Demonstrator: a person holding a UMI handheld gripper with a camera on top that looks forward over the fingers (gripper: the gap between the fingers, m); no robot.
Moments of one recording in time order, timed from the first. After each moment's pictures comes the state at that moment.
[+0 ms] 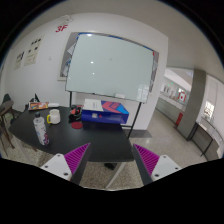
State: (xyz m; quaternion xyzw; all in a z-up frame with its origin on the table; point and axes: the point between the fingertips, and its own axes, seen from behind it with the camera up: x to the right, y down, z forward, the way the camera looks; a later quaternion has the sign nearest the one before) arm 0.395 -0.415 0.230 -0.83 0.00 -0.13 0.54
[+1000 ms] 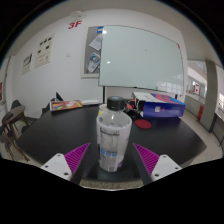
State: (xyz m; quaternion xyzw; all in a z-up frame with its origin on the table) arm 0.052 -0.242 0.060 -0.84 -0.02 -0.02 0.55
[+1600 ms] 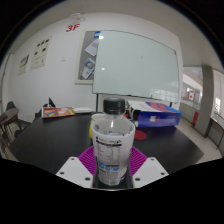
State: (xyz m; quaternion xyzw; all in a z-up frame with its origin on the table) arm 0.069 -0.197 0.080 -0.81 -0.01 -0.06 0.58
